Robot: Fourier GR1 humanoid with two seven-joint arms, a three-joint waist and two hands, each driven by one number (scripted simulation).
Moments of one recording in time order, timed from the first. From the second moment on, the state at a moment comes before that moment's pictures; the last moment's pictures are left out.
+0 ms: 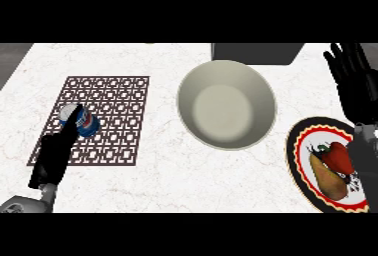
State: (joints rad) left arm -0.07 0.50 -0.27 -1.47 0.16 0.31 0.14; right arm -0.41 -0.41 -0.05 -1.38 -0.37 -0.07 0.00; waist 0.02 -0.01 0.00
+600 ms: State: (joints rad) left arm -0.11 0.37 -0.26 -1.57 0.22 0.32 0.06; right arm -0.13 -0.63 0.07 -1.44 -0.21 0.29 -0.38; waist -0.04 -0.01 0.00
